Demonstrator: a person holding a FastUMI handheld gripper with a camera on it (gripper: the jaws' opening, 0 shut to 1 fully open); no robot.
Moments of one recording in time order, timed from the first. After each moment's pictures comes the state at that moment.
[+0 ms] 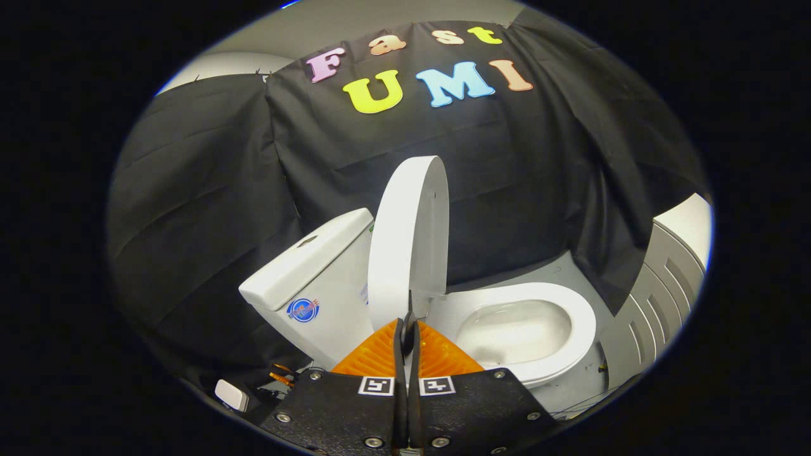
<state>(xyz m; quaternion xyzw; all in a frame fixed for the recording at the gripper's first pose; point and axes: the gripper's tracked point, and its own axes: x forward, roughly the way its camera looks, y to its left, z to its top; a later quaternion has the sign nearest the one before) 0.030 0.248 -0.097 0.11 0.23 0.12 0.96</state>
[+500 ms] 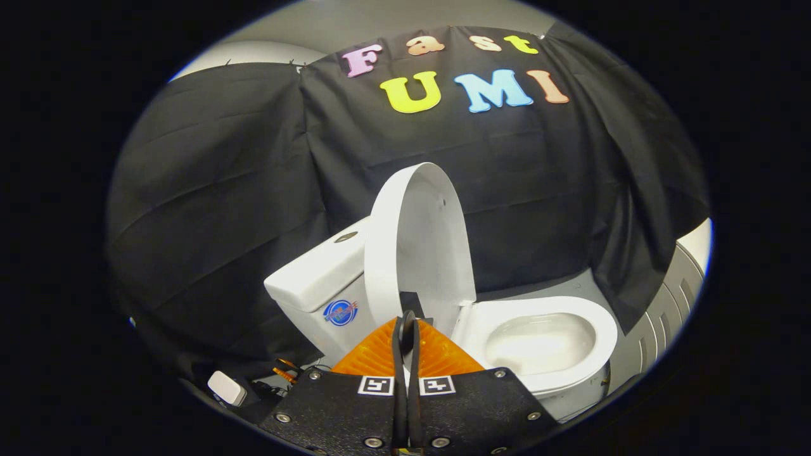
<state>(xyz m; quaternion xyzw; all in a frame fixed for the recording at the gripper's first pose) 0.034 0.319 -0.091 0.07 0.22 0.18 0.96</state>
